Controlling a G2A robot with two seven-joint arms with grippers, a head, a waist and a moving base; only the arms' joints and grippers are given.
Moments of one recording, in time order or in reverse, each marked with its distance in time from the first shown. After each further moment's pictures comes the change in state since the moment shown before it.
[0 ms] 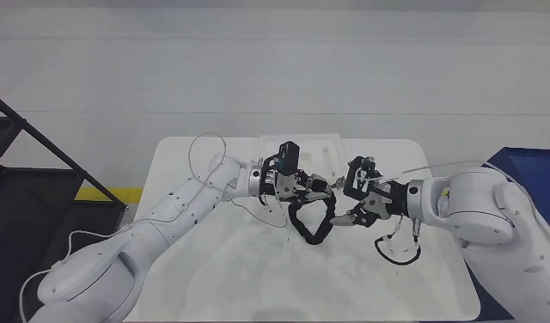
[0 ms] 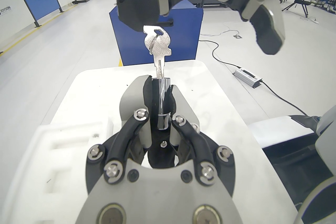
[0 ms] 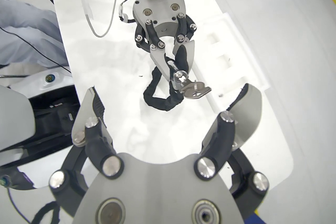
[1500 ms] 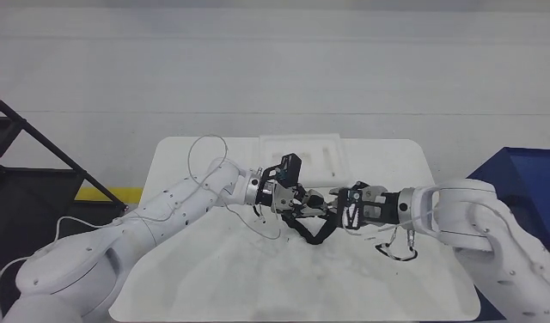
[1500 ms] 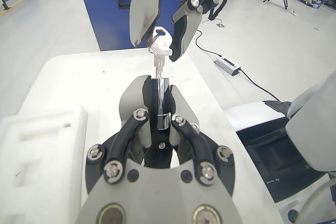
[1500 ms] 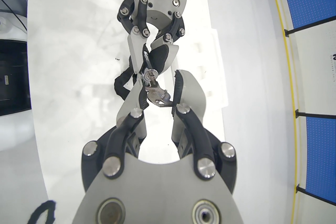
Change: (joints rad) left arm -0.092 0.077 0.231 -0.081 -0.200 0.000 -0.065; right arm -0.032 0.020 -0.057 -0.031 -0.362 -0.163 -0.226
